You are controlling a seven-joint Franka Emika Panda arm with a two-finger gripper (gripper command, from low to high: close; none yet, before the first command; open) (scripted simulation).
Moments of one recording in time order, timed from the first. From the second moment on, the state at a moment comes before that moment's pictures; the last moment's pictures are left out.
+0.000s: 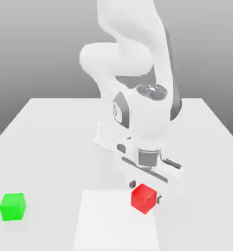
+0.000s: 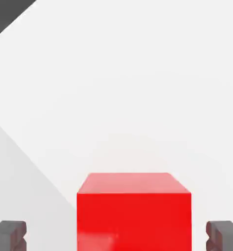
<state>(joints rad) -0.08 0.21 0.22 -2.78 -0.28 2.99 1.93</state>
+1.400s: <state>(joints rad) -0.59 0.24 -0.05 -2.50 0.03 2.74 1.97</state>
